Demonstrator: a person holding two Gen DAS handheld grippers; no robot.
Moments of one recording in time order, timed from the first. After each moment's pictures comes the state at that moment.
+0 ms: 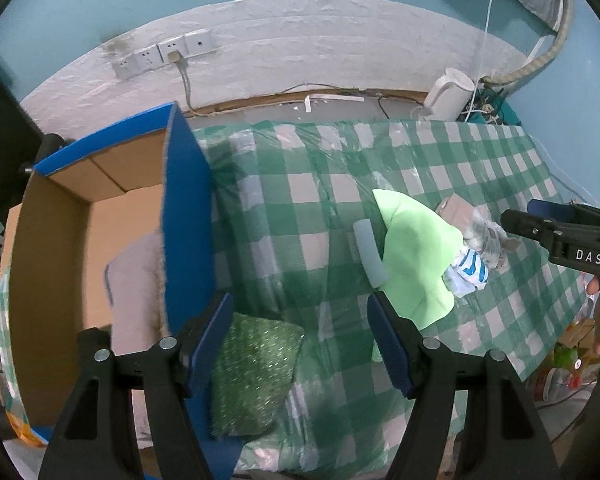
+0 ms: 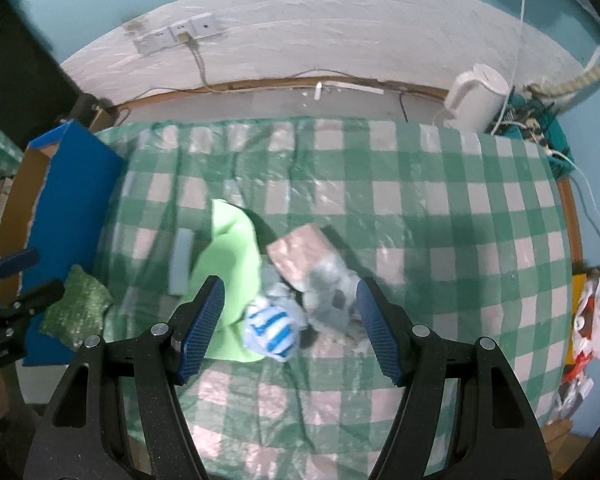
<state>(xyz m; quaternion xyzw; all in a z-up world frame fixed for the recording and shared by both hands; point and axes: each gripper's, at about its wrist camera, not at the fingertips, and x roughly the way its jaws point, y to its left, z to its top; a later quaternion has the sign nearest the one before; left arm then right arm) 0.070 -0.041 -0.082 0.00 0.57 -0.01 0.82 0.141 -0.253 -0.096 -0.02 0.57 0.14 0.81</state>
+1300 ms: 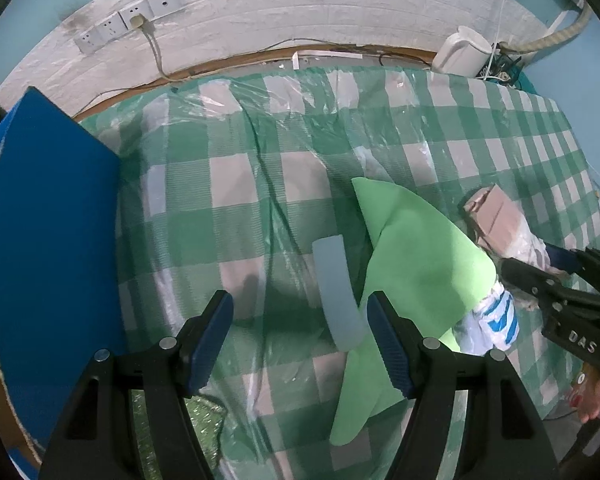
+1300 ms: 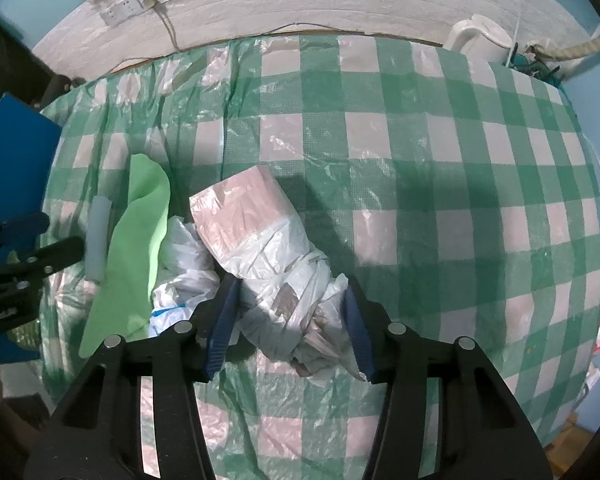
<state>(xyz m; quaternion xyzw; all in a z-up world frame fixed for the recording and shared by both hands) 0.136 -0.096 -0.164 0.01 0.63 -0.01 0.78 0.160 -0.282 -0.175 -0.01 0.62 0.12 0.78</state>
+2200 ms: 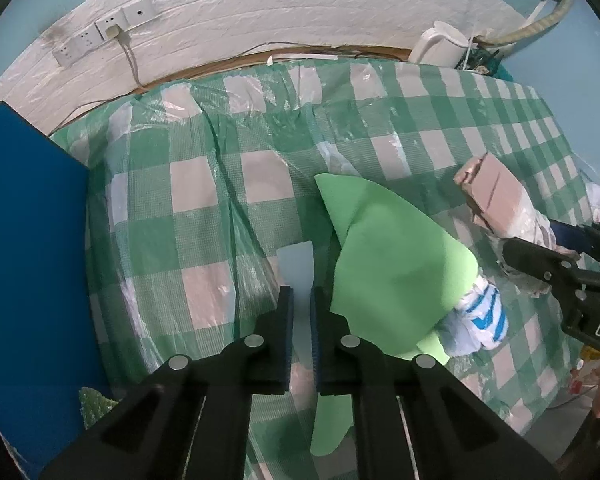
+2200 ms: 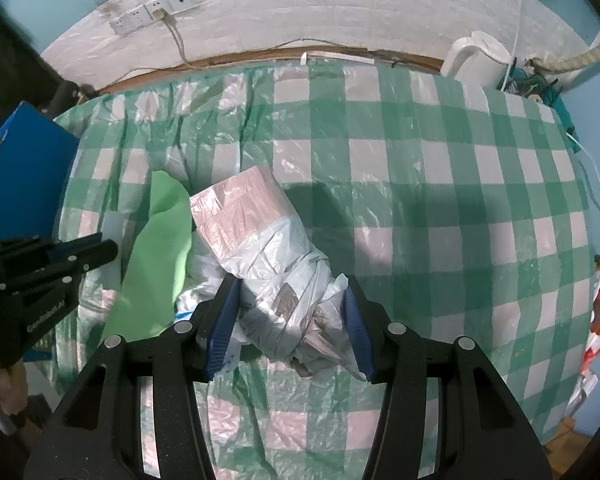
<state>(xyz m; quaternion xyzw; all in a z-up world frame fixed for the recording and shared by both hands) 0.135 -0.113 -0.170 0.01 0.62 -0.05 0.78 0.157 -0.275 -0.151 -0.02 0.60 0.13 0.79</state>
